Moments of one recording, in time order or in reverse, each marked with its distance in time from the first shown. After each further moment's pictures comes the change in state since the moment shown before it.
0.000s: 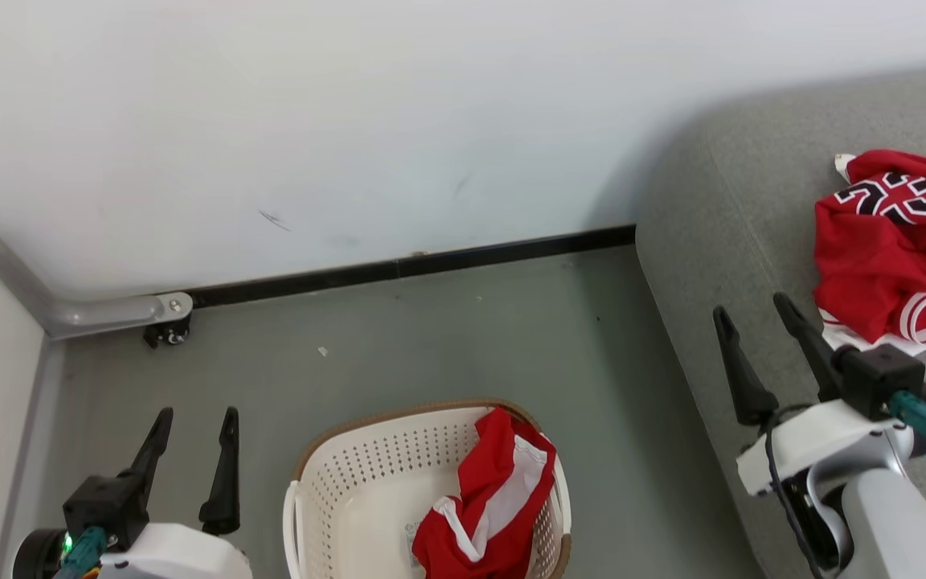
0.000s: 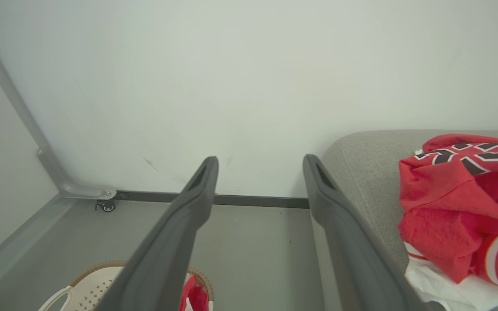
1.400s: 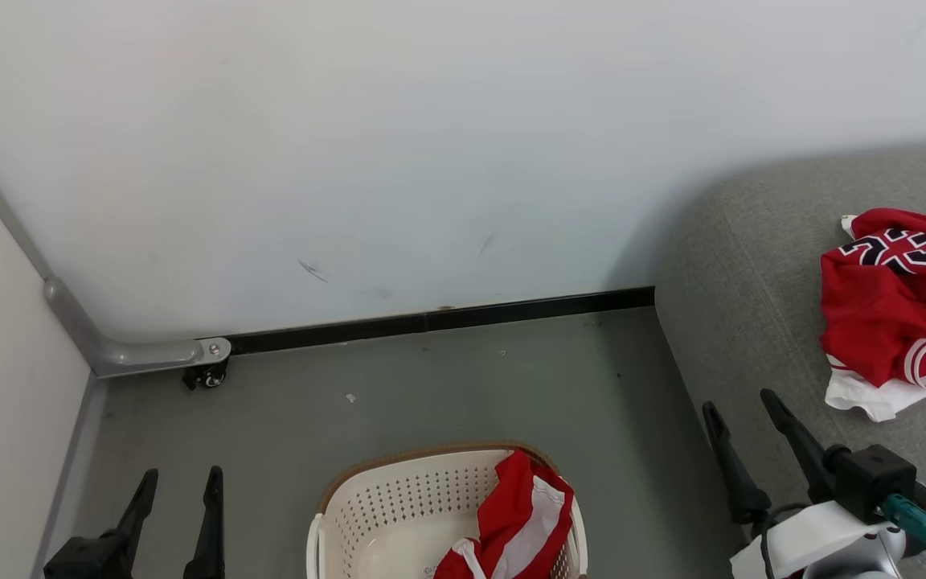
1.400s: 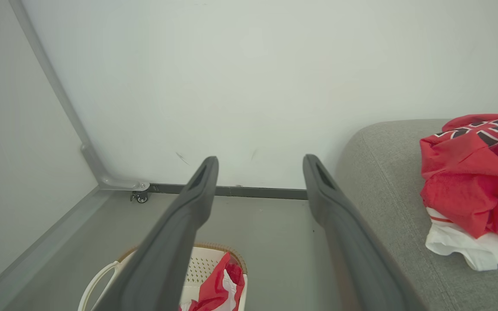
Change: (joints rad) left arm 0.148 0.017 0.038 -0.042 -0.023 0.006 -0.009; right arm 0.247 0.028 0.001 -0.141 0.001 0.000 0.000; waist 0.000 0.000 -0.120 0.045
